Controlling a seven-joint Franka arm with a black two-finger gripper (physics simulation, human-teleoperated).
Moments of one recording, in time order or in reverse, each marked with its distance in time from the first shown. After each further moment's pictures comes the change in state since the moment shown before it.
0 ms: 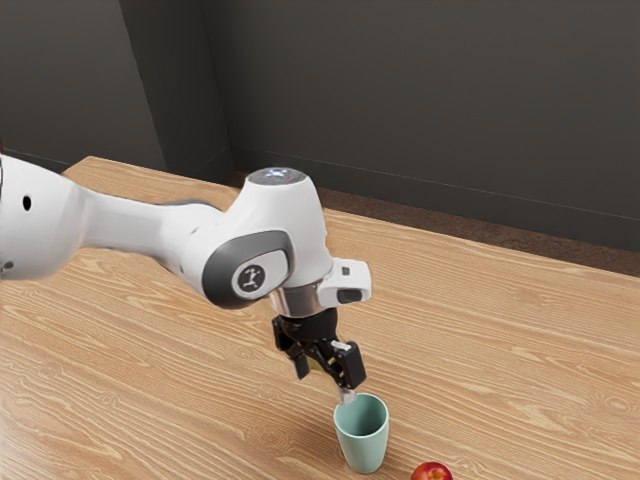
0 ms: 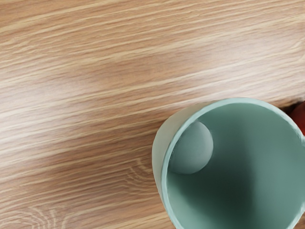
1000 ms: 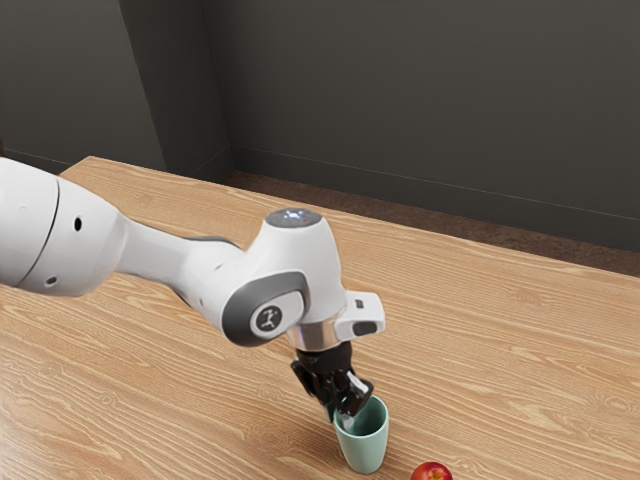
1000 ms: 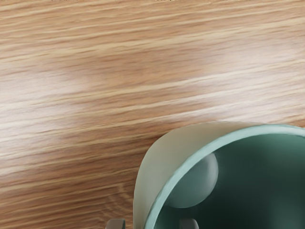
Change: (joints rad) arm -0.025 0.104 -0.001 -0.024 0.014 0.144 -0.080
